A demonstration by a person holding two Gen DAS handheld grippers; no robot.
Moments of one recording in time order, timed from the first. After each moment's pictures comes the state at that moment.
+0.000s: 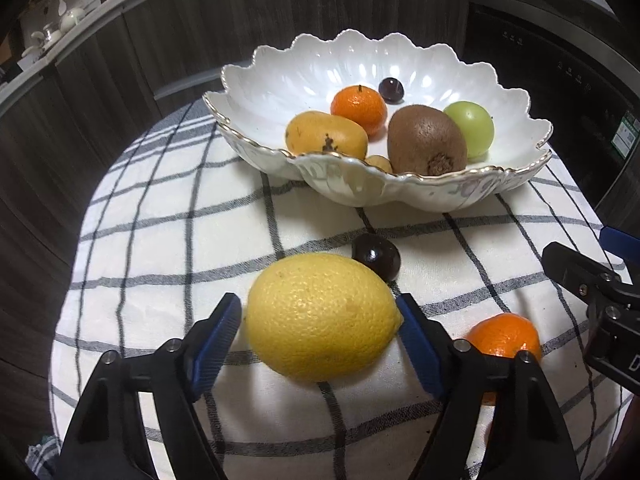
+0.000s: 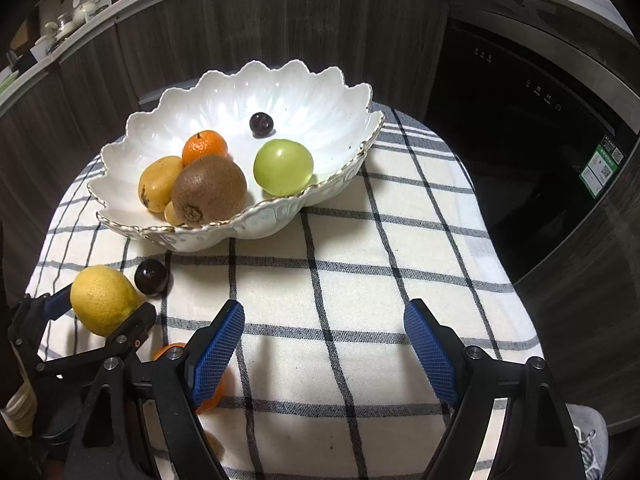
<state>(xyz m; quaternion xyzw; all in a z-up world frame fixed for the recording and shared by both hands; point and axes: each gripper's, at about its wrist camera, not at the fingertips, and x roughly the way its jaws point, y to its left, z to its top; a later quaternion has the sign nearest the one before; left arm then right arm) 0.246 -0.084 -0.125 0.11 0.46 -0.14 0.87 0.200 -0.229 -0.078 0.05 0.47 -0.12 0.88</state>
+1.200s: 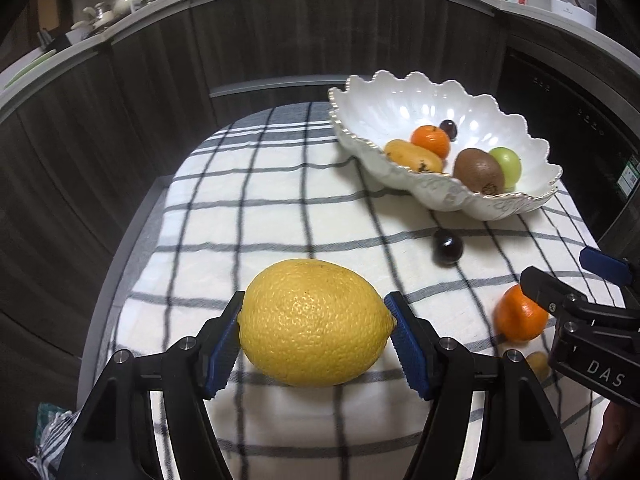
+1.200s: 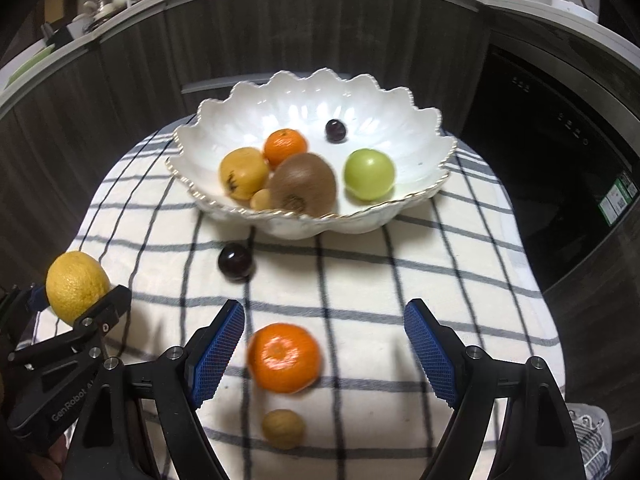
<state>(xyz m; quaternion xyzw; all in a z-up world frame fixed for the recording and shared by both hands) 0.212 0.001 -0.086 0.06 0.43 -0.08 0.90 0.193 -0.166 -0.061 0.02 0.46 -0.07 0.89</state>
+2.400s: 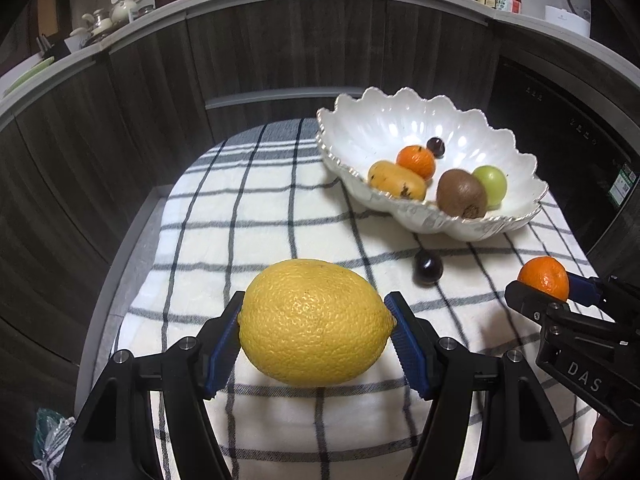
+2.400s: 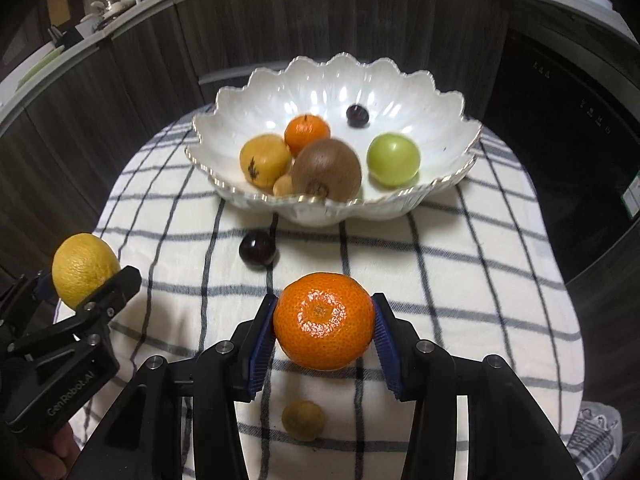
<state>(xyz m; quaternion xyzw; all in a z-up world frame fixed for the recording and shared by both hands) 0.214 -0.014 -0.064 0.06 0.42 -0.10 0.90 0.197 -0.168 -0.060 0.05 0.47 -0.03 0.88</state>
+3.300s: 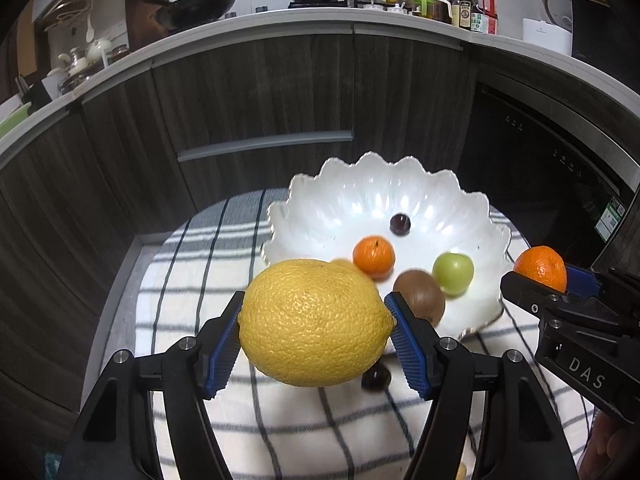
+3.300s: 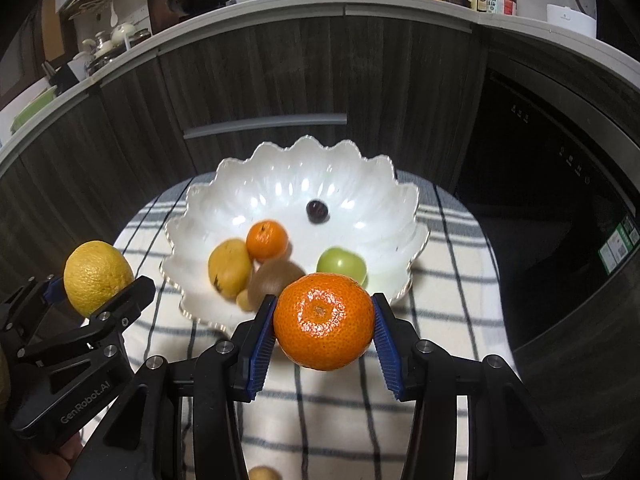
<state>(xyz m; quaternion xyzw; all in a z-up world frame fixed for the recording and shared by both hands) 0.273 -0.074 -0.007 0.08 0.37 -0.13 0.92 0.237 -0.218 0.000 0.06 0.41 -0.05 0.91</state>
